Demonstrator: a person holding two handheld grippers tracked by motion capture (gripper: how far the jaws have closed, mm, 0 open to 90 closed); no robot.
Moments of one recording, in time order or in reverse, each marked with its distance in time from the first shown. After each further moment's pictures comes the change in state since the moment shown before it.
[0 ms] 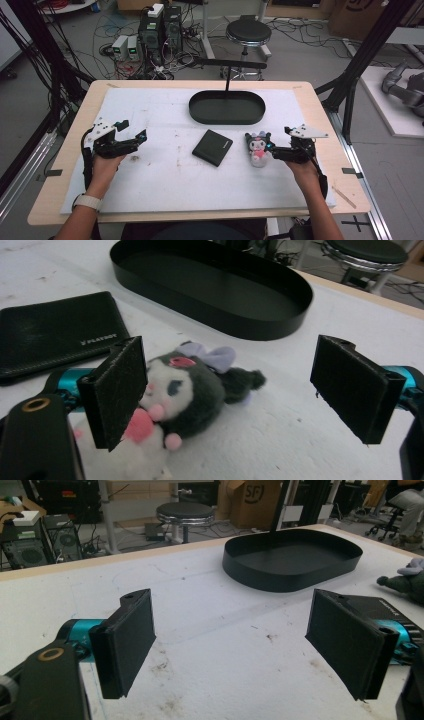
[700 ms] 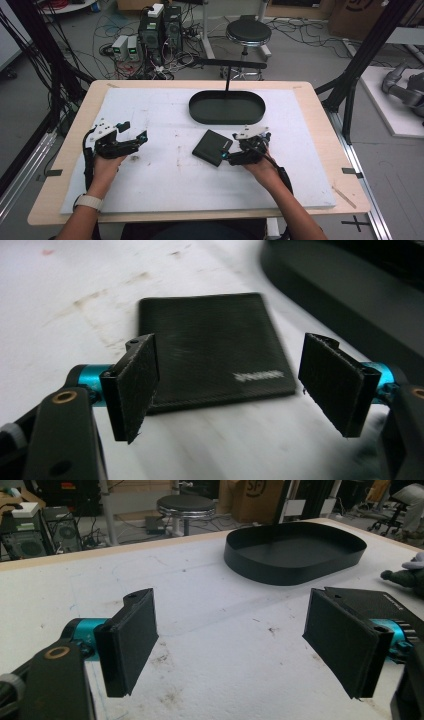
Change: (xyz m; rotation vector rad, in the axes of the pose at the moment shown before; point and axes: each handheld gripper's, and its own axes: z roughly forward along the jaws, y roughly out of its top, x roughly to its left) left arm 0.001 -0.003 0.002 0.021 0.005 -0.007; right arm 0.102 0.033 0.070 0.143 0.289 -0.202
